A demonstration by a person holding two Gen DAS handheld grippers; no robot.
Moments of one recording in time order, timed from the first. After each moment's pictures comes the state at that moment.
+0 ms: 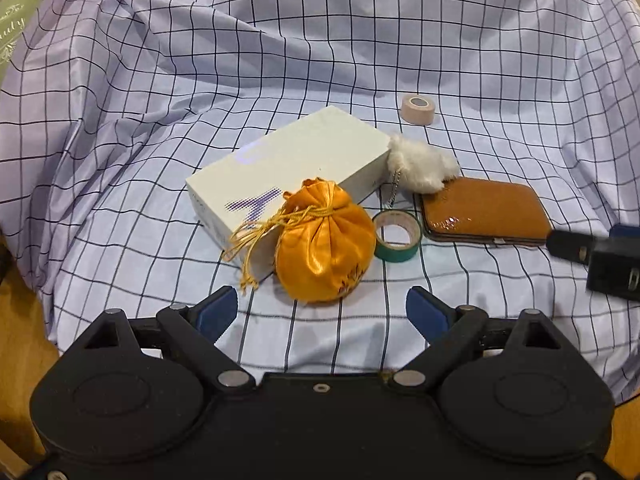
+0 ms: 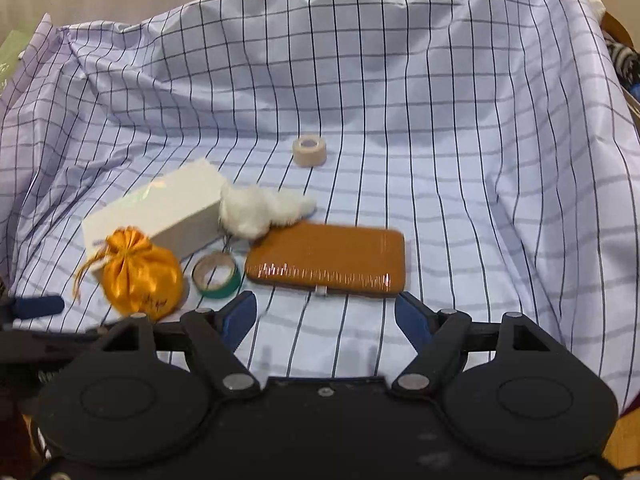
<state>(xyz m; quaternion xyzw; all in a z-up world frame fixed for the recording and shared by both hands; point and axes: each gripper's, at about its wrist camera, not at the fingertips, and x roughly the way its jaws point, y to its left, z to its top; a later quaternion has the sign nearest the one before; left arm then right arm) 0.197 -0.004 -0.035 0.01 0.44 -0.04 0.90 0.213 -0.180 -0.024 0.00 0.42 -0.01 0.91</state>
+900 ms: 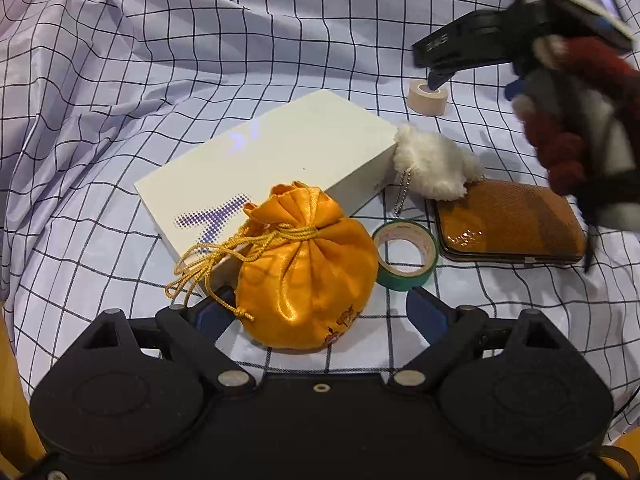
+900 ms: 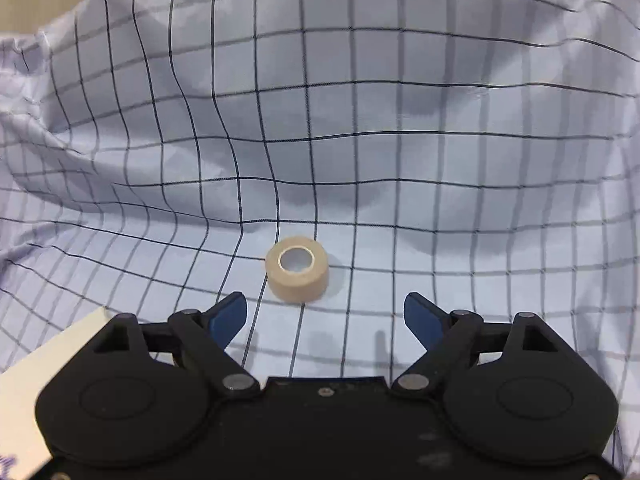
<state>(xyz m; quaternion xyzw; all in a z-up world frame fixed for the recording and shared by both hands) 0.239 -0.018 -0.069 0.01 0.45 -0.03 0.89 0.453 -0.166 -0.088 -0.02 0.42 -0.02 0.91</state>
